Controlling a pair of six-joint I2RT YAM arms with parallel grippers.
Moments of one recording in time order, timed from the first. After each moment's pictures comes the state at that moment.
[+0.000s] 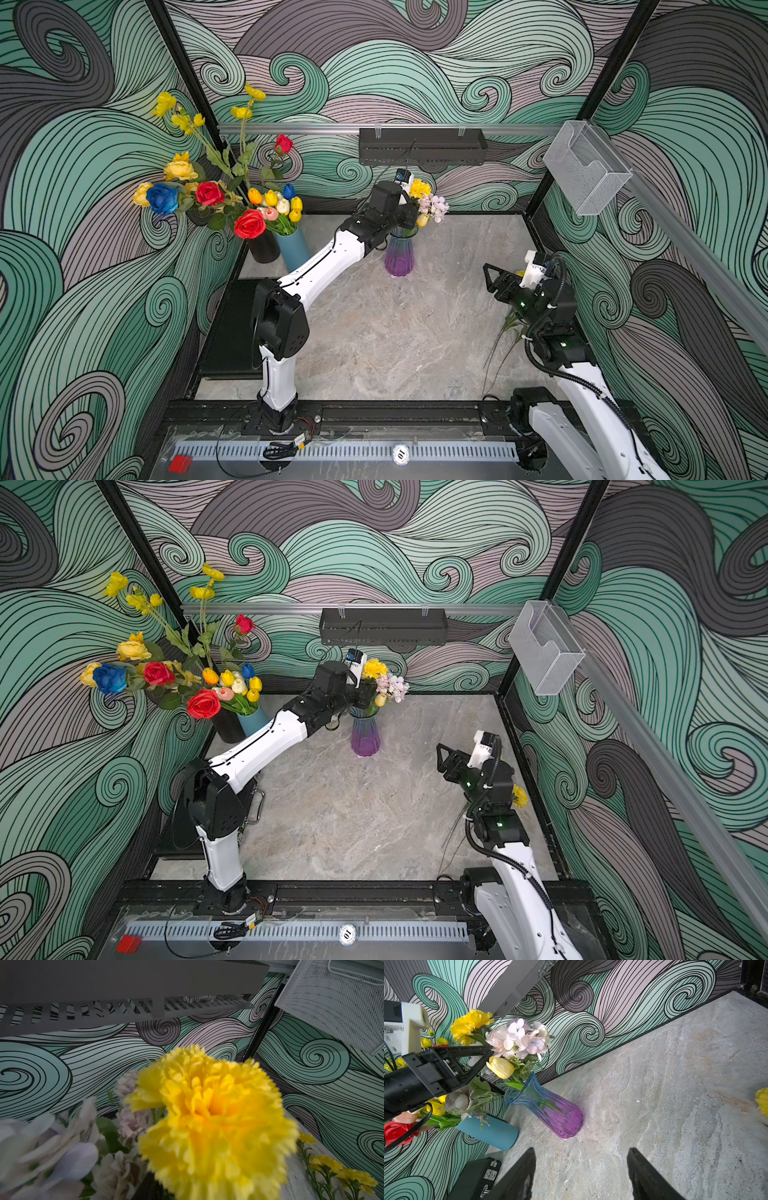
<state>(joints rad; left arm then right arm) -0.62 1.92 1.85 -0.27 -0.07 -0.15 0.08 0.71 0.55 -0.07 -0.24 0.56</state>
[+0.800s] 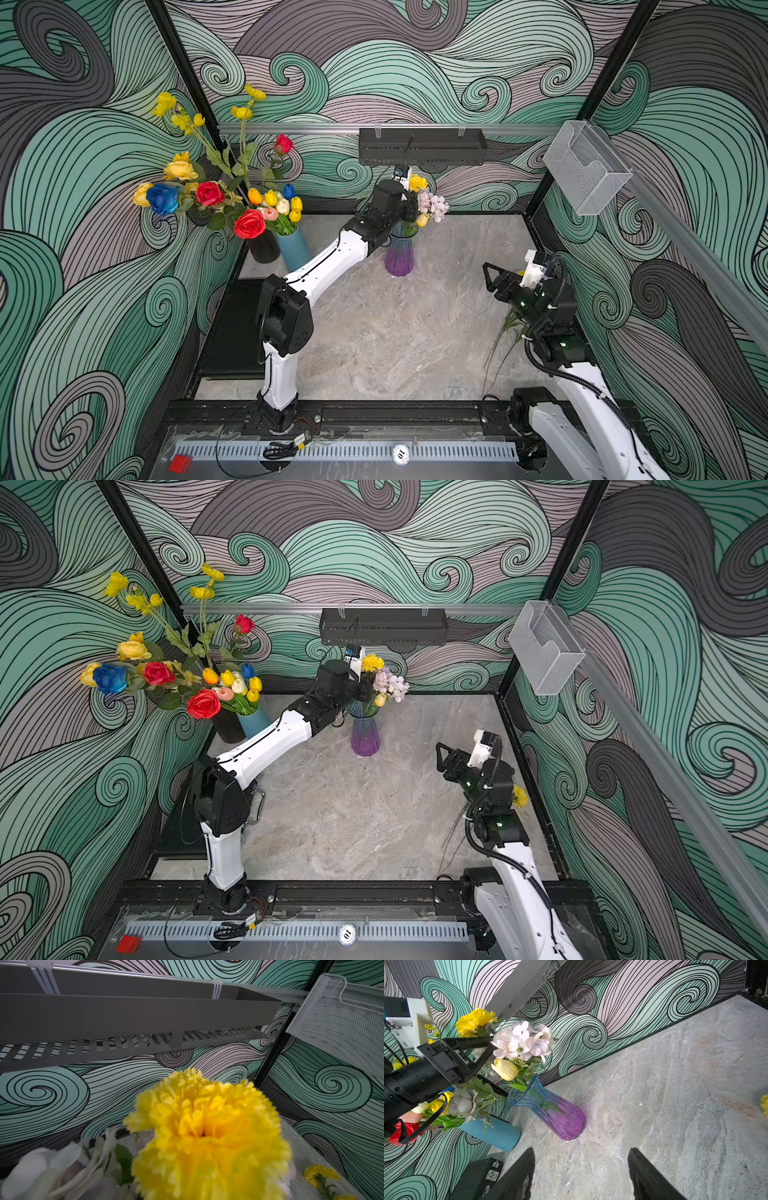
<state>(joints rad) -0.62 1.95 1.85 -0.14 -0.16 -0.15 0.08 0.71 0.54 -0.04 -0.24 0.56</state>
